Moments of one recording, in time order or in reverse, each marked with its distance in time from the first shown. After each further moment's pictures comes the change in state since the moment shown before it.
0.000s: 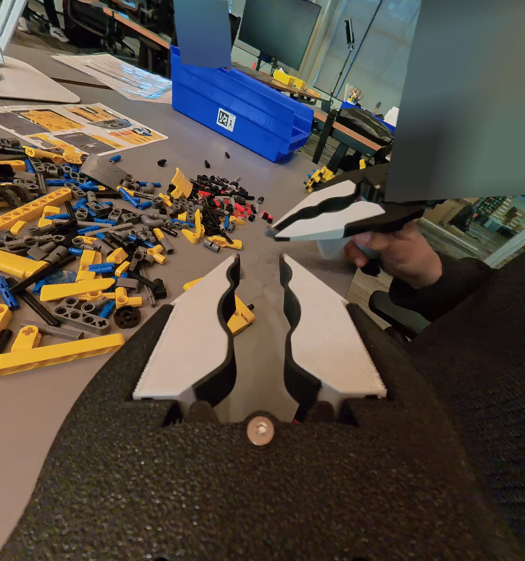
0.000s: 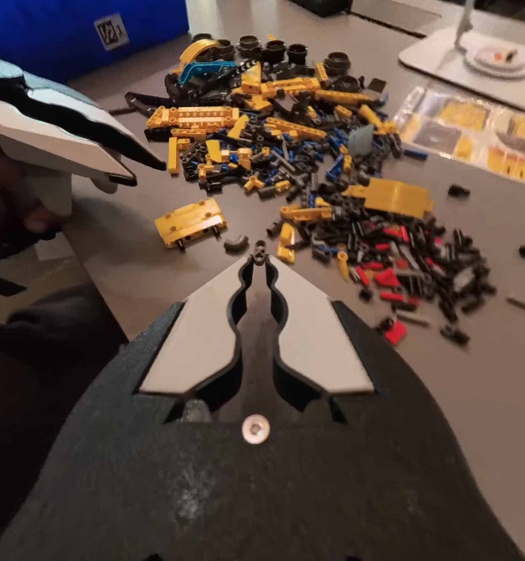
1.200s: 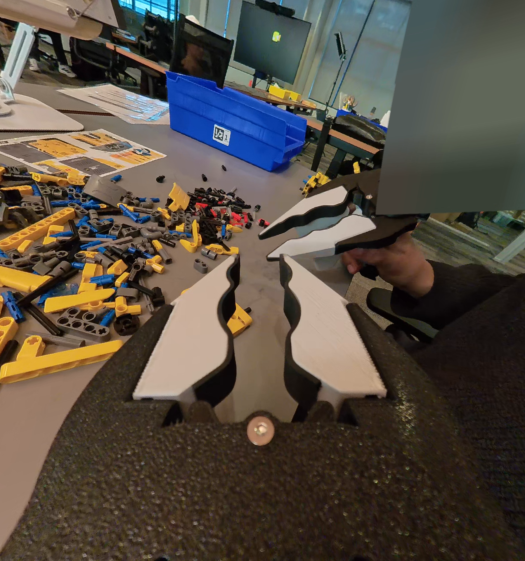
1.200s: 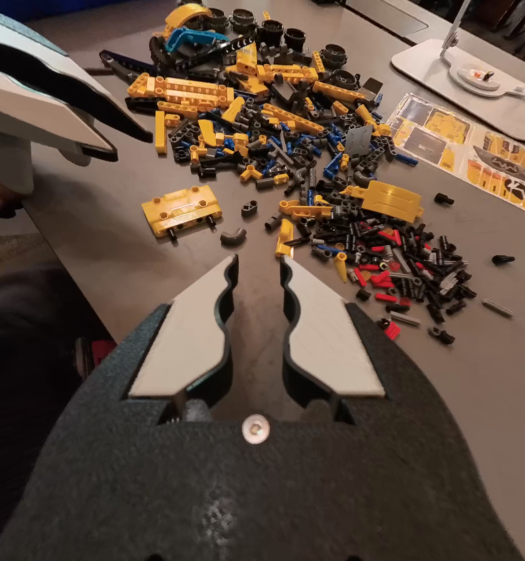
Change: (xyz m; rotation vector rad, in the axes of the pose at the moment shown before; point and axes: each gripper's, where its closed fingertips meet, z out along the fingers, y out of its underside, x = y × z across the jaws) left arm 0.007 -0.003 -0.004 0.039 0.004 0.066; right arm -0.003 0.006 0.006 -0.042 0.088 -0.106
